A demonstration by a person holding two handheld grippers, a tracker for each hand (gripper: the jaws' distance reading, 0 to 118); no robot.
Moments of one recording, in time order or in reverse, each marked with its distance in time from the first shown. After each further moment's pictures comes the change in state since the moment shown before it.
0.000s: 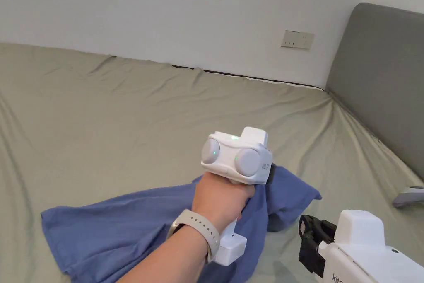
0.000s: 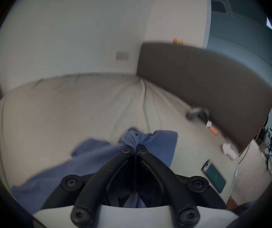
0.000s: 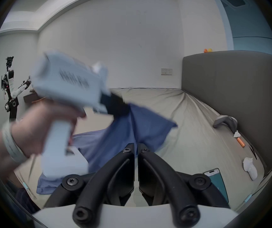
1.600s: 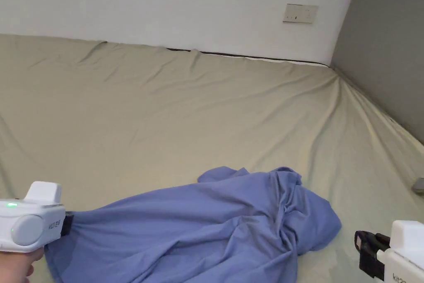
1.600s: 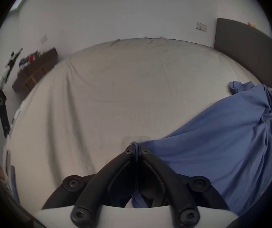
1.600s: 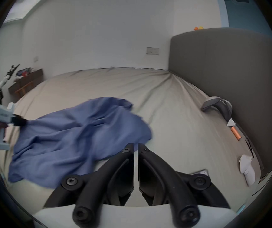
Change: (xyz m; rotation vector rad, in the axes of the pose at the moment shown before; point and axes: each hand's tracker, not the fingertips) left arm -0.258 -0.143 0.112 -0.172 0.593 0.098; right arm 0.107 -0.033 -0.100 -0.191 -0.153 0.004
